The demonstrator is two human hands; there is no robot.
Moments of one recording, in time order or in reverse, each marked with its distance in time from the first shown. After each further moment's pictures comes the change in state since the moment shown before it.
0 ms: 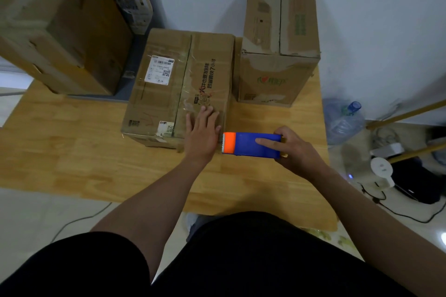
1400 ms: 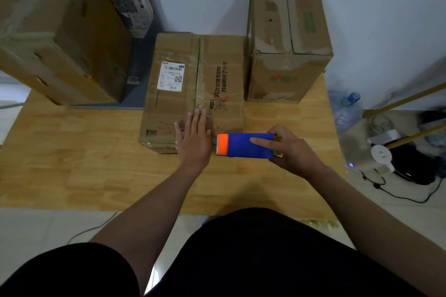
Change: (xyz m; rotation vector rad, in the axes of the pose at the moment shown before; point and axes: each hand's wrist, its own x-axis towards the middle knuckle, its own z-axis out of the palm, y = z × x) left_hand -0.009 -0.067 -0.036 0.066 -0.169 -0.136; right_hand 0.045 -0.073 0.006 0.005 0.035 -0.024
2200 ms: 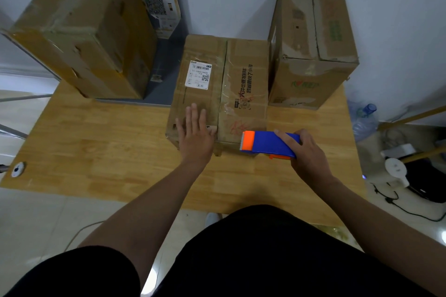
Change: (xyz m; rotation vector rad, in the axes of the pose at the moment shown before) left_hand -0.004 -0.060 -0.009 0.141 0.117 -0.030; right_hand 0.008 -0.030 0.033 -0.145 0.131 0.325
